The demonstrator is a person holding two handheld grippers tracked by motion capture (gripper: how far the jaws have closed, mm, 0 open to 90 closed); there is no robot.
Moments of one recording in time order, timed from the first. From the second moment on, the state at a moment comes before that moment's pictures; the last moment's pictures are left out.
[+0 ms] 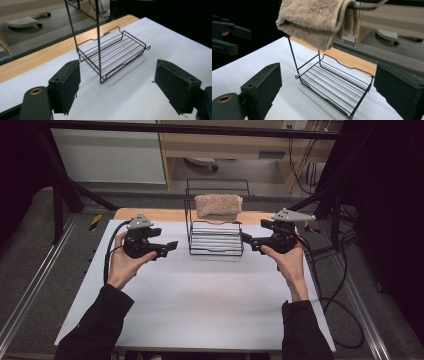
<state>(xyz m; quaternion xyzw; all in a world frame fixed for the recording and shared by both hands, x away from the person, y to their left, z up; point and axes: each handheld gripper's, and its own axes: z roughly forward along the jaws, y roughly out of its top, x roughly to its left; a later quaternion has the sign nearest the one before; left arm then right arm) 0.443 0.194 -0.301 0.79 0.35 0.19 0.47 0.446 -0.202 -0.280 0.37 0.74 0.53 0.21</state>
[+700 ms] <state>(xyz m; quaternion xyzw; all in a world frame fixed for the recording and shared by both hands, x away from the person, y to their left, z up) 0.401 0.227 -0.364 0.79 0.37 0.17 0.46 0.419 -0.220 -0.345 0.38 0.75 0.51 0.17</state>
